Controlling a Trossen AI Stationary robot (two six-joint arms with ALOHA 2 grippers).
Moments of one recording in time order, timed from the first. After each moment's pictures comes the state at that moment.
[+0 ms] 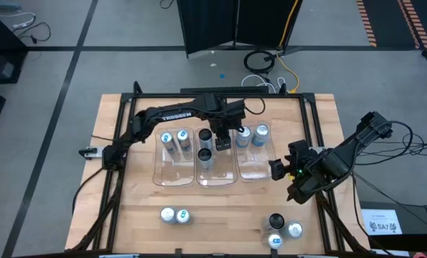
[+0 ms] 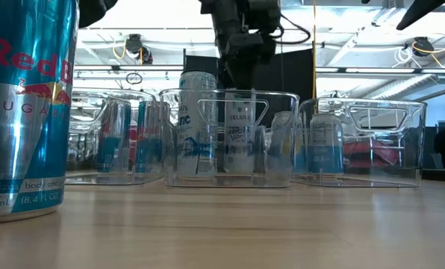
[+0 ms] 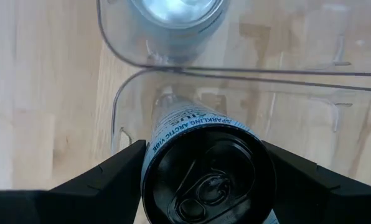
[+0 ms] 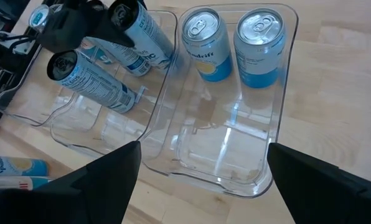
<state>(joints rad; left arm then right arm) 0.20 2.27 2.32 -1.36 0.05 0.05 0.65 1.32 1.36 -1.47 0.68 1.93</state>
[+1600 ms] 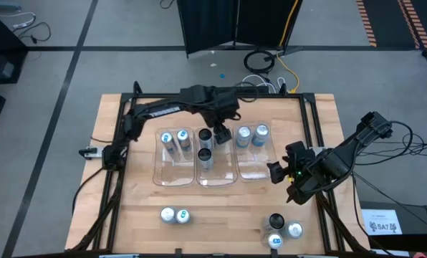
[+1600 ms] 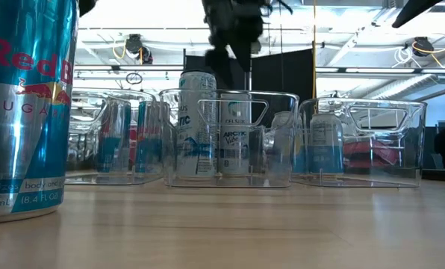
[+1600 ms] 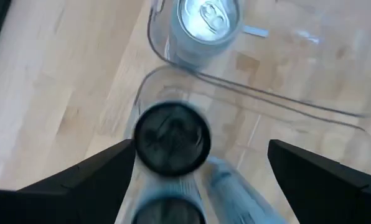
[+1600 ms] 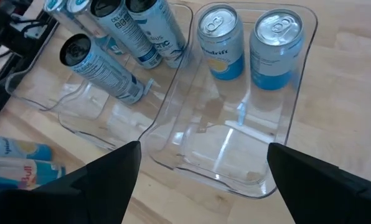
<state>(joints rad) 0.21 2.17 2.35 -1.41 0.06 -0.18 0.65 1.32 1.36 -1.42 0.68 1.82</state>
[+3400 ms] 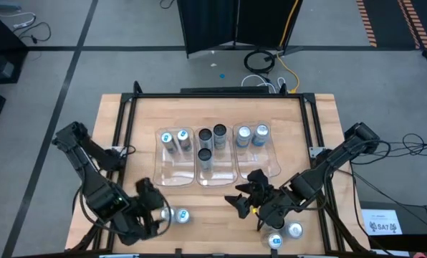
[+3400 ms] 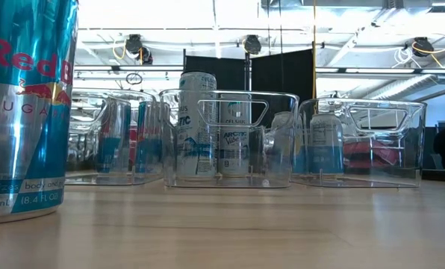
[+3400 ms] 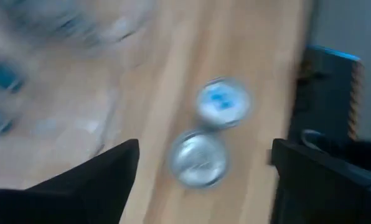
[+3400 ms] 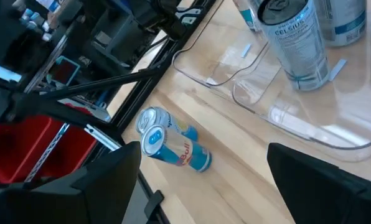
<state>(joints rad) -0.86 1.55 1.53 -1.19 -0.43 -1.05 0.63 1.59 1.36 -0.49 0.70 1.39</state>
